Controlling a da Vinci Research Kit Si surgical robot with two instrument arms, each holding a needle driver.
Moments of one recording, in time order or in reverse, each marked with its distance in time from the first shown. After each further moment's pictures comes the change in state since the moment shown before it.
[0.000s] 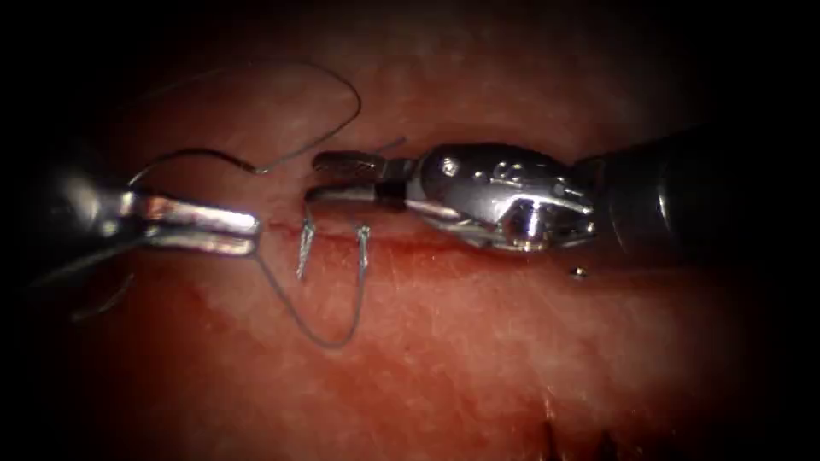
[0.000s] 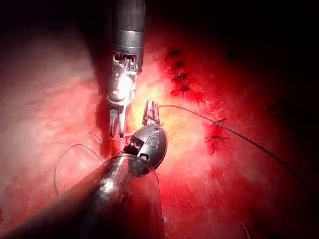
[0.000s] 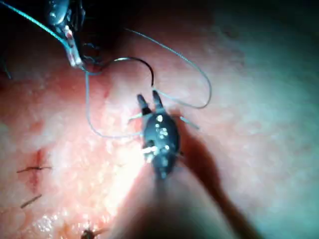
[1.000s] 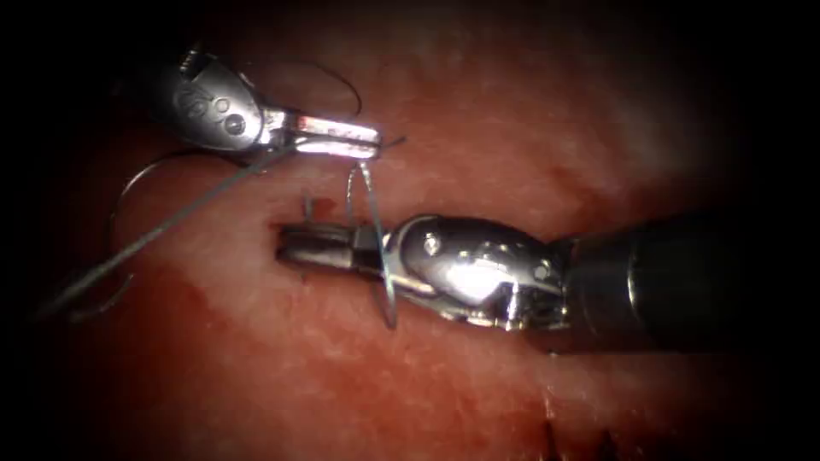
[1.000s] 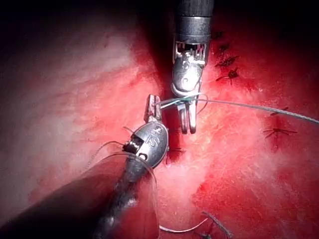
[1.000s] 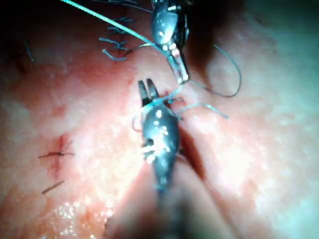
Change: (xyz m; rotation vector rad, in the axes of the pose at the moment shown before) right arm -0.001 -0.005 0.000 0.082 0.193 -0.029; left arm -0.013 -0.005 0.007 0.034 0.065 0.034
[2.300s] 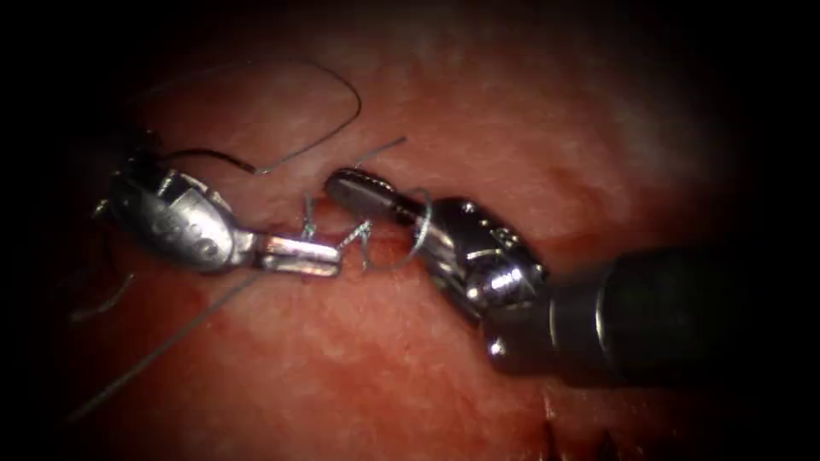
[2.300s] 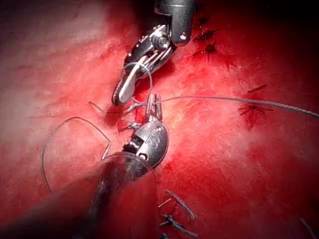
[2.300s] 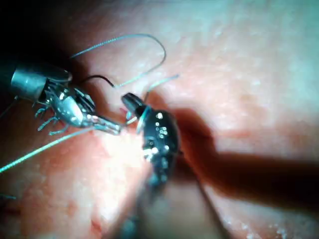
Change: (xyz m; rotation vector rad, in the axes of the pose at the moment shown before) right arm -0.006 0.004 -0.003 -0.415 0.118 0.750; left arm -0.002 0.008 -0.001 -0.003 -0.008 -0.040
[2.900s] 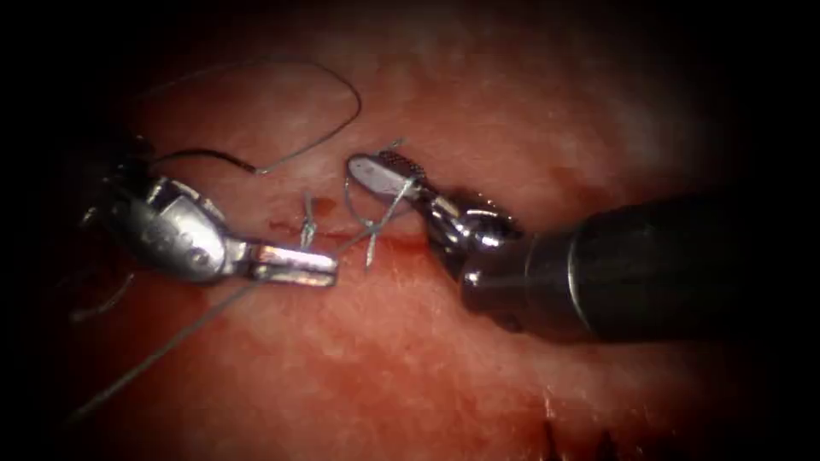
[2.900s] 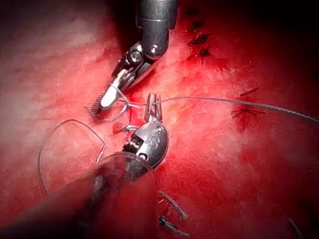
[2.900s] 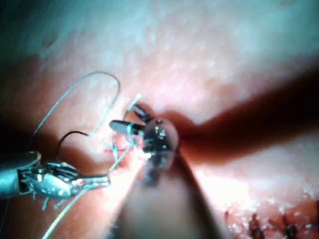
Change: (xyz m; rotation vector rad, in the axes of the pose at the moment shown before) right arm -0.001 0.003 0.000 -0.145 0.125 0.381; left arm 0.002 0.001 0.000 -0.007 0.006 -0.008
